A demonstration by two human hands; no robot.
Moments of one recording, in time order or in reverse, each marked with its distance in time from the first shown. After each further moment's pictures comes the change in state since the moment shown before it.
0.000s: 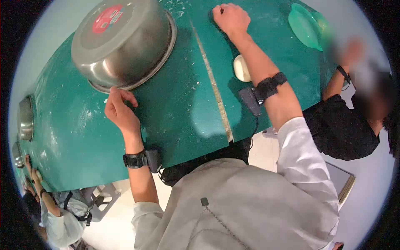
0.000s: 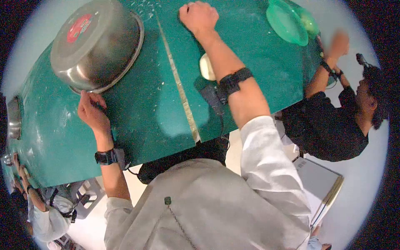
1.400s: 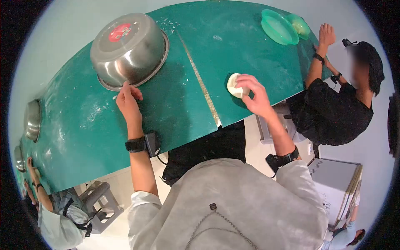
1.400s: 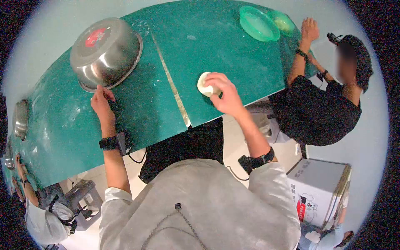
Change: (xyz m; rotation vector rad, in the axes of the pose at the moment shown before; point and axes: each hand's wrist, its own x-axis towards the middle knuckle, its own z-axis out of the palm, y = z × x) left_hand -0.006 -0.001 -0.010 -0.057 -0.133 -0.054; right_hand -0.215 0.075 -0.184 0.732 -0.357 -0.350
